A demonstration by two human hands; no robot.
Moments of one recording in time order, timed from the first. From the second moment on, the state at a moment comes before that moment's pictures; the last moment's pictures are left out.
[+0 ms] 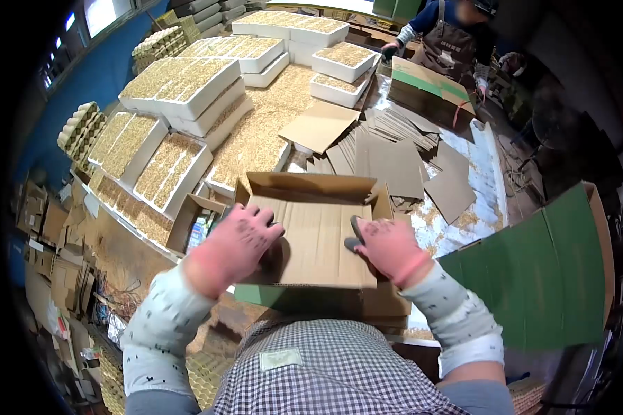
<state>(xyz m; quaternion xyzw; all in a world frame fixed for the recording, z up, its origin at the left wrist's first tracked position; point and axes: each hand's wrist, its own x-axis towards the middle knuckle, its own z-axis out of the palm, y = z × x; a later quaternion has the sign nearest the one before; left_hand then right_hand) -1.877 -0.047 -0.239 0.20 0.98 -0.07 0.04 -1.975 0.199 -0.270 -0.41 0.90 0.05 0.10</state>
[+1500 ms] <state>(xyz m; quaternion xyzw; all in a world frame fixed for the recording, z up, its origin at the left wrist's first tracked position) -2.113 0.340 -0.219 0.41 0.61 0.68 -0.04 -1.773 0.540 -0.049 -0.08 0.57 -0.66 -0.47</state>
